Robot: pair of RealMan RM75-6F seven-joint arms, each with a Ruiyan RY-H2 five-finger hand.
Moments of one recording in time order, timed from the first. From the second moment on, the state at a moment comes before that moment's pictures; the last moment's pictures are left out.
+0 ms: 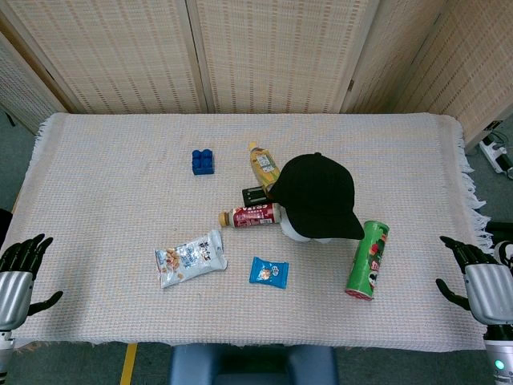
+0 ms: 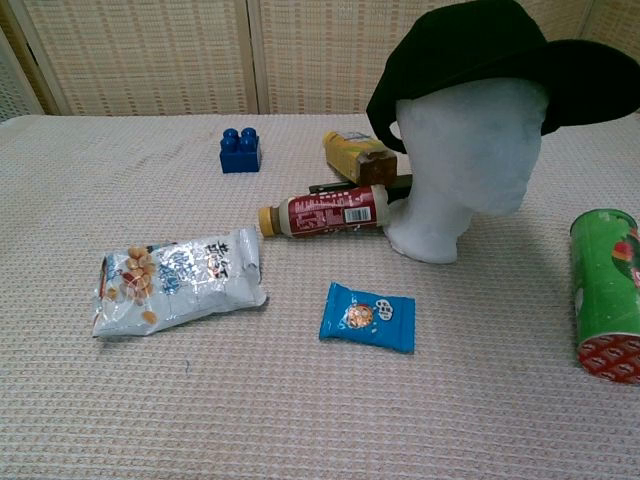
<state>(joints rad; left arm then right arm) -0.09 -1.14 -0.05 -1.55 1.52 1.51 0.10 0.04 -1.09 0.05 -1.66 -1.52 1.52 -0.10</state>
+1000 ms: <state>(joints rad) -0.09 -1.14 -0.04 -1.56 1.53 1.52 0.10 0.04 -1.09 0.04 -1.64 -1.57 1.53 -0.07</state>
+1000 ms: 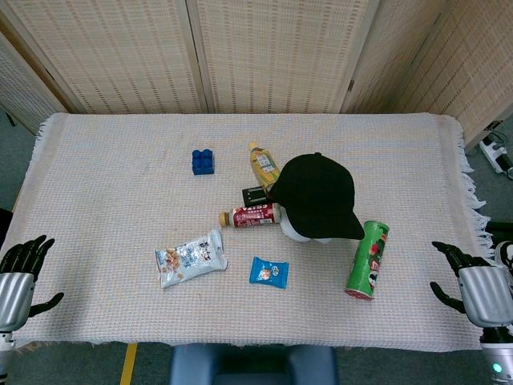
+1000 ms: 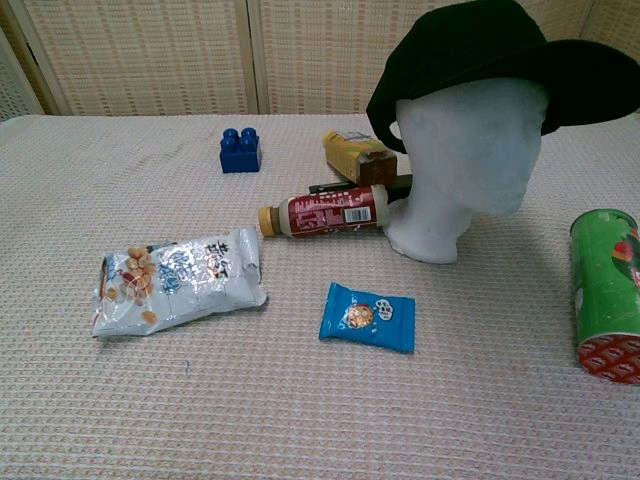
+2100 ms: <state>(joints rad) -0.09 -1.11 -0.03 -1.57 1.53 1.50 0.04 0.37 -1.29 0.21 -1.71 -1.61 1.35 -0.14</state>
